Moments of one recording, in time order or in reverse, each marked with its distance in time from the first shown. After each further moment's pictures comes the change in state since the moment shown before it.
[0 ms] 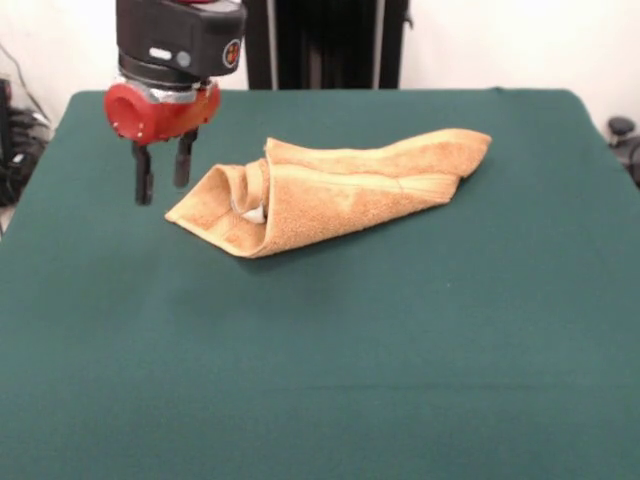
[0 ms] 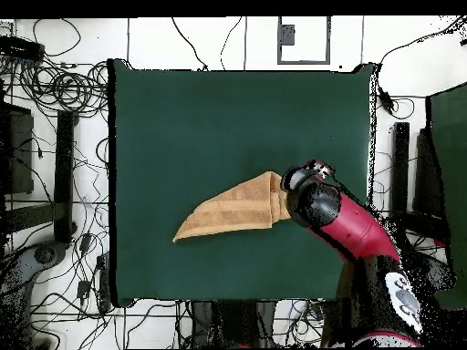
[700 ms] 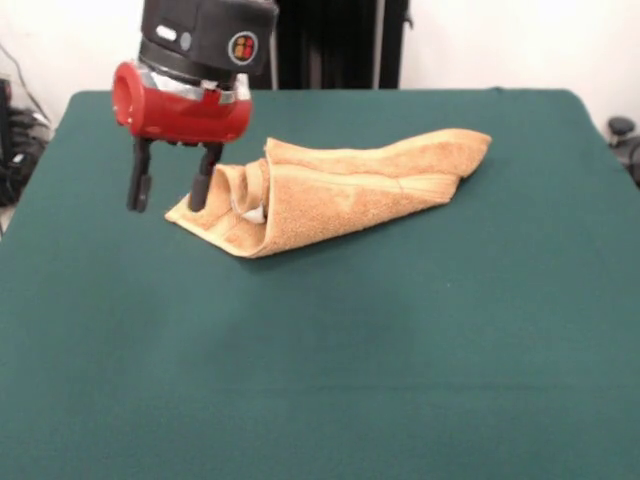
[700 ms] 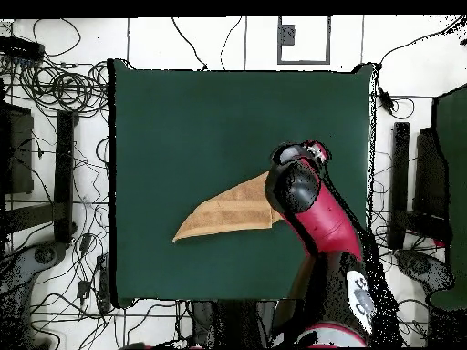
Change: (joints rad) arm 0.171 0.019 -0.094 0.021 0.377 -0.025 0.148
